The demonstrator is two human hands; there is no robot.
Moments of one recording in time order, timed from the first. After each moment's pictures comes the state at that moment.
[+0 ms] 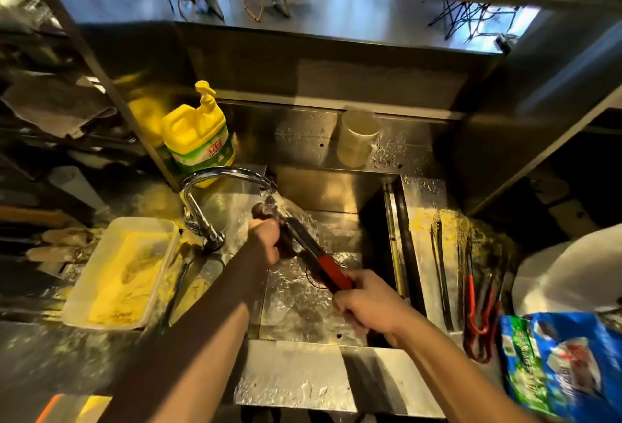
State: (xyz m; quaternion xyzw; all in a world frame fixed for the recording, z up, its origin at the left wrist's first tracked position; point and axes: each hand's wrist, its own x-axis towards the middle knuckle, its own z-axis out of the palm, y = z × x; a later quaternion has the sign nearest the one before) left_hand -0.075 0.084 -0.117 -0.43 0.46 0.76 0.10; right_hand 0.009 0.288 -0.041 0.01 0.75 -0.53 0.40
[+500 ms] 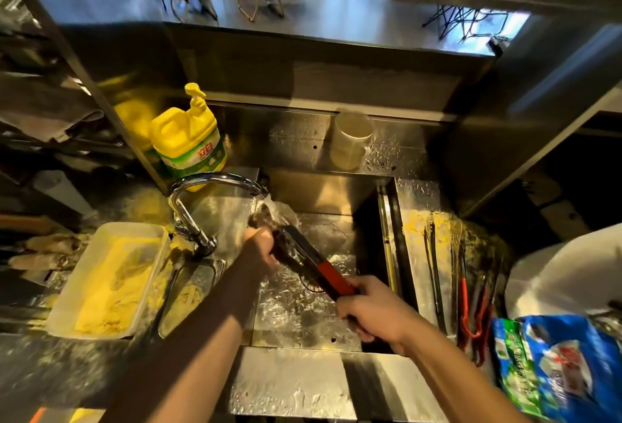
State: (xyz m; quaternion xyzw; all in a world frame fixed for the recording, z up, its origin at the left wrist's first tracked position) left_hand -0.074 0.086 -0.127 -0.46 0.46 0.76 0.07; right_hand 0.007 0.307 -0.032 0.02 0.74 -0.53 0.42
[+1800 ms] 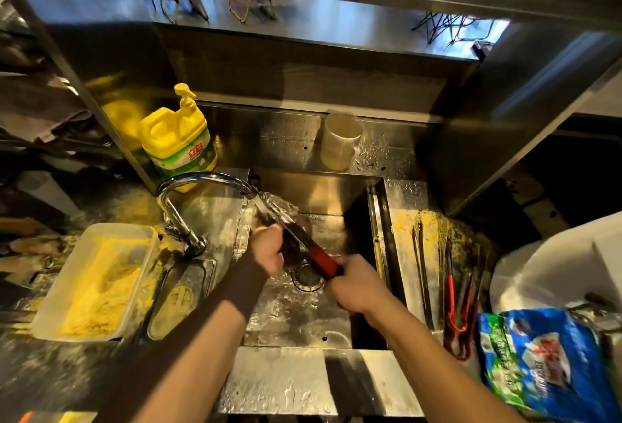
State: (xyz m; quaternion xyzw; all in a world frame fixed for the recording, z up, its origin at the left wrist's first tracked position) left_hand -0.077 0.111 -0.110 -0.44 0.47 0.75 0.13; right_hand -0.013 0.292 -0.036 0.05 0.86 -0.40 0.32
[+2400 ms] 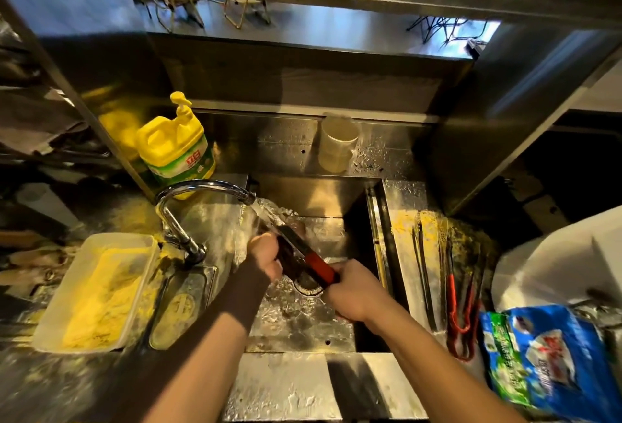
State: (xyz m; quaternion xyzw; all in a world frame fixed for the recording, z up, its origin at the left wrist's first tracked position) left_hand -0.074 0.114 -0.119 -0.44 0.48 0.76 0.10; right_hand -0.013 0.289 -0.036 0.03 0.86 -0.39 0.32
